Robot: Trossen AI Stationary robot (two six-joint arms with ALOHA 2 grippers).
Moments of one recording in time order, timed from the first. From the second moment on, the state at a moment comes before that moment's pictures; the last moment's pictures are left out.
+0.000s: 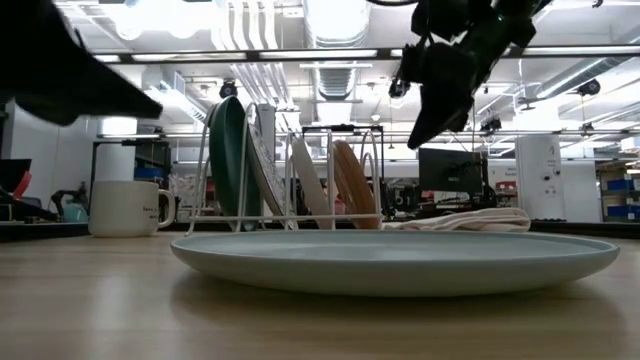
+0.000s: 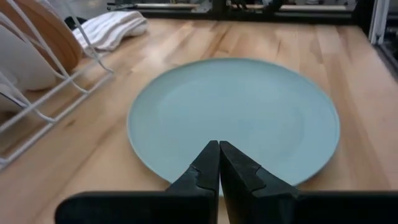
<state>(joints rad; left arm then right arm) -0.86 1.64 0.69 0.16 -1.05 -0.72 -0.20 1.35 0.90 -0.47 -0.05 0.15</state>
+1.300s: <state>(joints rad) -0.70 1.82 0.69 0.23 -0.90 -0.72 -0.04 1.36 0.58 -0.15 -0.24 0.77</state>
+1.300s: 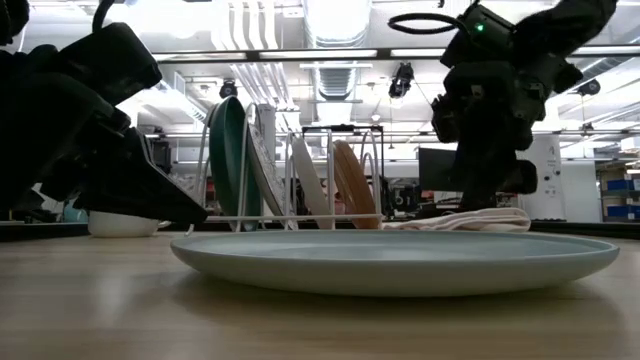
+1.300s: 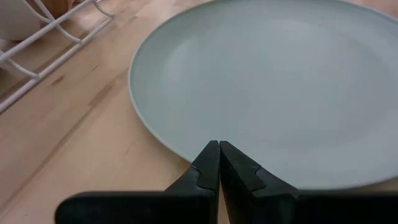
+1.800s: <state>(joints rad) -0.68 1.90 0.69 0.29 -0.87 -0.76 -0.03 1.43 0.48 0.09 -0.24 0.82</state>
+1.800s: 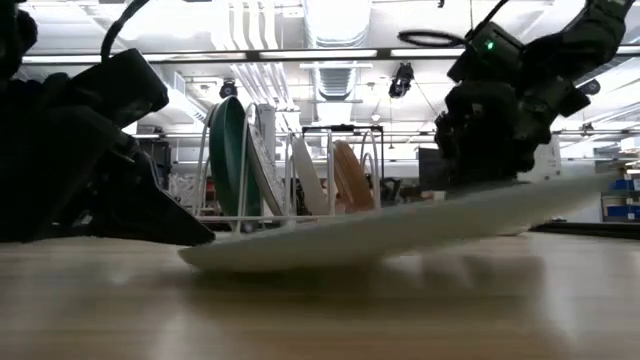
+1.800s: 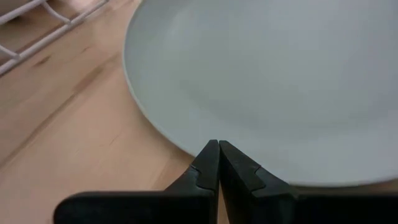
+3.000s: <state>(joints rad) -0.73 1.78 0.69 0.19 -0.86 -0.75 -0.10 1.12 0.67 -0.11 -0.23 0.17</state>
